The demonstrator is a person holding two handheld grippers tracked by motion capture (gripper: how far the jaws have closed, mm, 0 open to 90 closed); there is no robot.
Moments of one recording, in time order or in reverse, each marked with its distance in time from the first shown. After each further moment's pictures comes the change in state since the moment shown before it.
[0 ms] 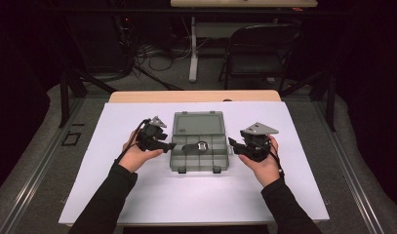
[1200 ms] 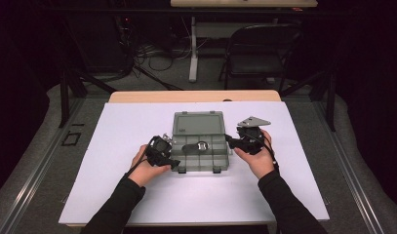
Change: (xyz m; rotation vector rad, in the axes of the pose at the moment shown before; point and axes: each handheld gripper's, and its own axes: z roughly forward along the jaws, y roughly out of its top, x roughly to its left) left arm -0.030 -0.025 0.035 0.151 0.001 -0.076; right arm -0.003 0.011 0.022 0.057 0.003 0.015
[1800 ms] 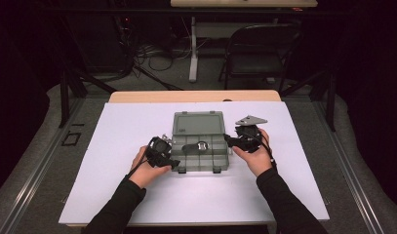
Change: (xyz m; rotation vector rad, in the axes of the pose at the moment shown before) left arm -0.003 -0.002 -0.001 -0.006 0.016 -0.026; right arm -0.003 0.001 0.012 0.023 -0.001 0.007
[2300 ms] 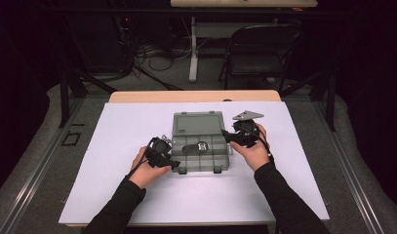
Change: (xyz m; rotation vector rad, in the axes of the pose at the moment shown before) left arm 0.001 -0.001 0.001 0.000 -0.032 -0.018; right arm 0.001 0.015 0.008 0.015 -0.008 -0.015
